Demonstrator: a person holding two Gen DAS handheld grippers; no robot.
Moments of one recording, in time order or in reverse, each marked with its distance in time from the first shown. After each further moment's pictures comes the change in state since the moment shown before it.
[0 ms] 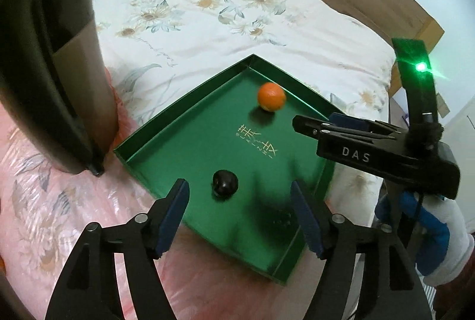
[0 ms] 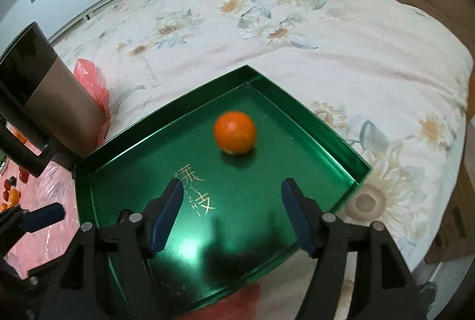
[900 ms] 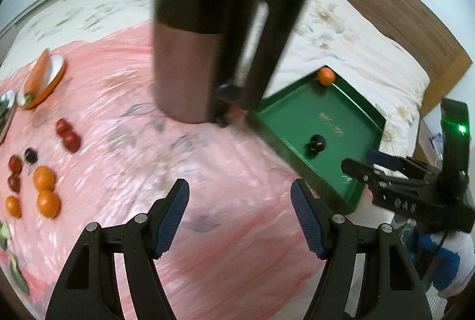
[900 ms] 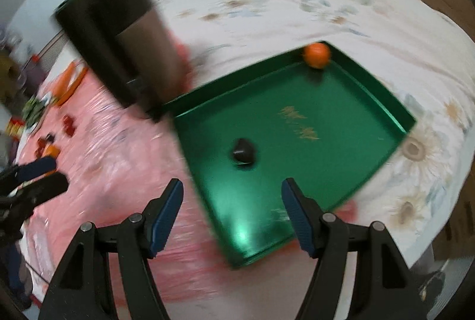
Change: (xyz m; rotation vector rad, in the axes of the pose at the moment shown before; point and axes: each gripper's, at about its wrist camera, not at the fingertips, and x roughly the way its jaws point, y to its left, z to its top) left arm -0.103 0.101 -0.063 -0.167 -0.022 0.179; right arm -0.048 0.111 -0.062 -0.106 0.091 0.147
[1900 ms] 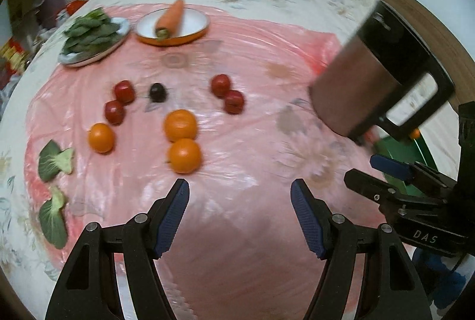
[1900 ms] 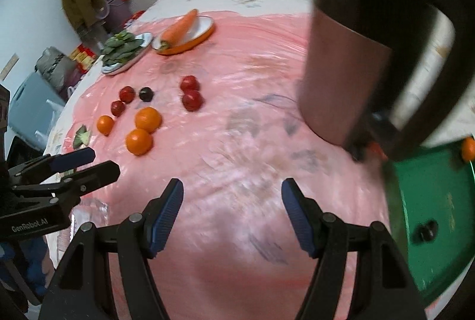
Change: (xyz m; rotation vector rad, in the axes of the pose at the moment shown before) left arm -0.051 0.179 -0.056 -0.349 -0.070 0.230; right arm 0.050 0.220 0.019 -0.380 0.045 0.287
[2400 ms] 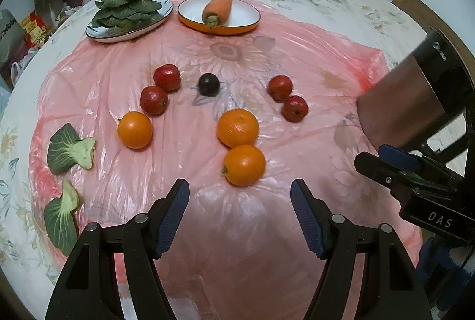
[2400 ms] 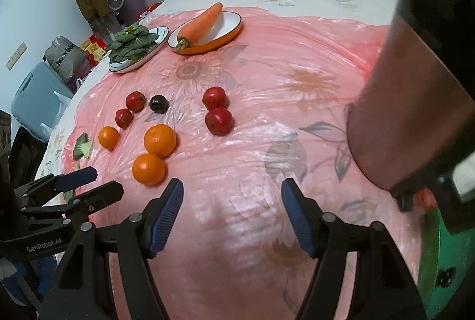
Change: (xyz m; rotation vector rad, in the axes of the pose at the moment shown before) left arm 0.030 0.056 0.007 -0.115 0.004 0.062; right arm 0.059 0.030 0.042 -0.054 0.020 0.048
